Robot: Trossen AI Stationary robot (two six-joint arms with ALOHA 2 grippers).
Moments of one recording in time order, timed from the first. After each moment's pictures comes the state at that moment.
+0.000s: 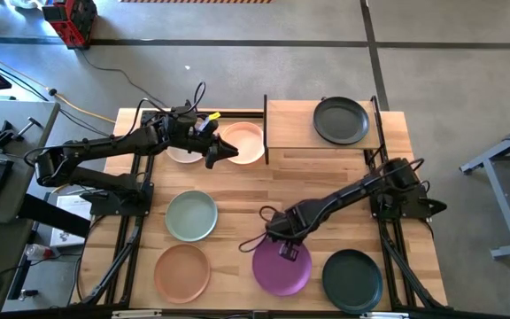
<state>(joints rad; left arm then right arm) 0.42 1.17 0.83 -0.03 0.44 -0.46 0.34 1.92 1.39 -0.92 -0.08 0.75</state>
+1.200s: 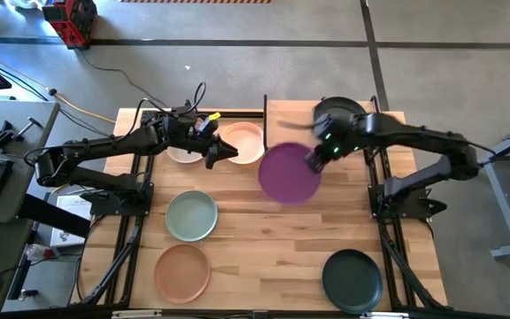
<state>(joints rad) 0.42 1.17 0.83 -0.05 0.44 -0.46 -0.23 1.29 1.39 -1.15 0.06 0.65</state>
